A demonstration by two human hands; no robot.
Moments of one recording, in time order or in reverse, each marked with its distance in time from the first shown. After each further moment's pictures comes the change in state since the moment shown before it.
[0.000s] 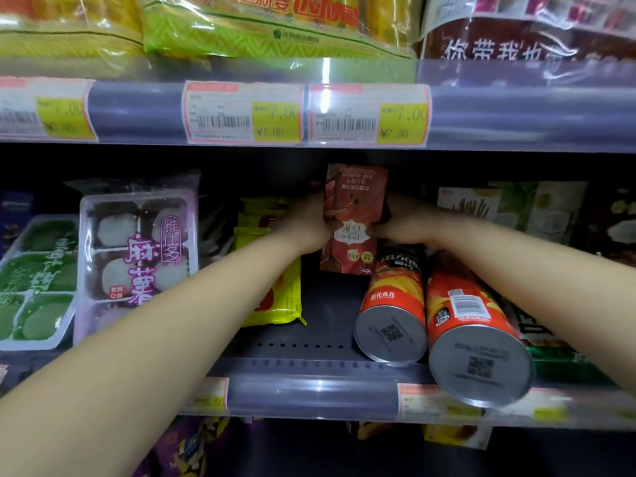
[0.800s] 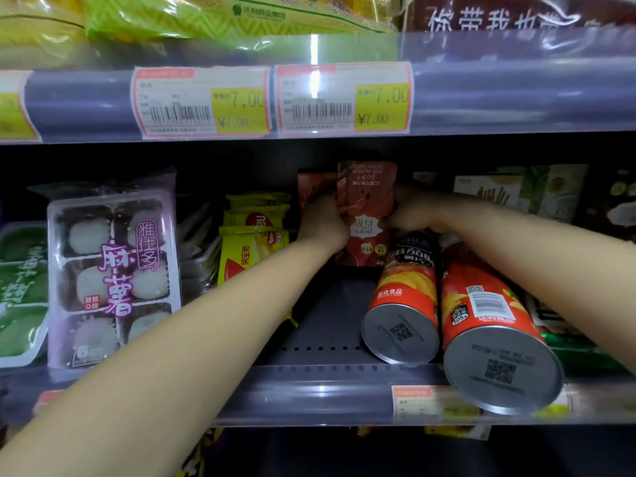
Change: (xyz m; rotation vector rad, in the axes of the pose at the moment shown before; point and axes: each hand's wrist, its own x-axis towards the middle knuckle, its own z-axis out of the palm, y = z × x) left_hand 0.013 0.019 0.043 -0.061 0.145 -0.102; right_hand 0.015 0.024 -0.004 -0.078 -0.022 0.197
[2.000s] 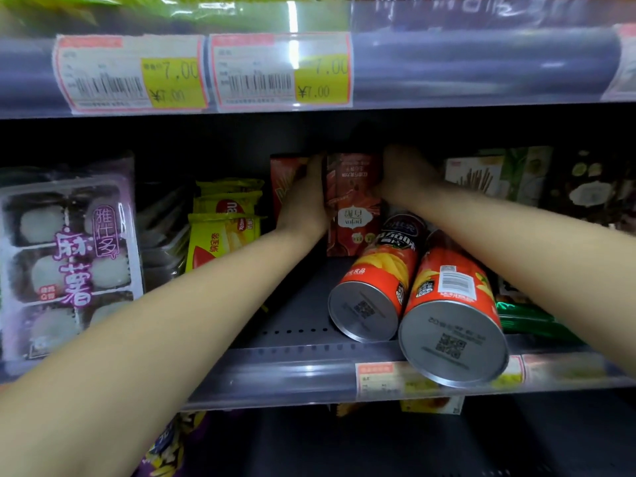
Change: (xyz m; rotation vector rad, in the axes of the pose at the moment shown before) left_hand 0.003 0.004 0.011 0.020 0.044 0.154; right_hand -0.002 0.015 -0.015 -0.143 0.371 -0.093
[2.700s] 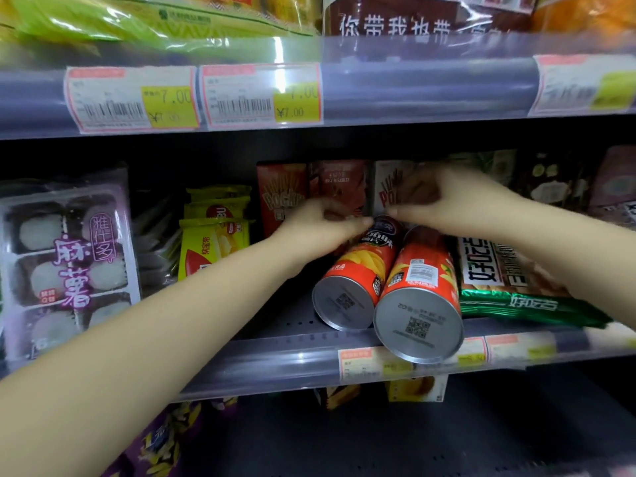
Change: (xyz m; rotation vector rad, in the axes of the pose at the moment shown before) left_hand -0.049 0.047 -0.022 -0.362 -0.304 -0.270; right_hand -0.088 0.027 -0.071 0.008 -0.095 0.014
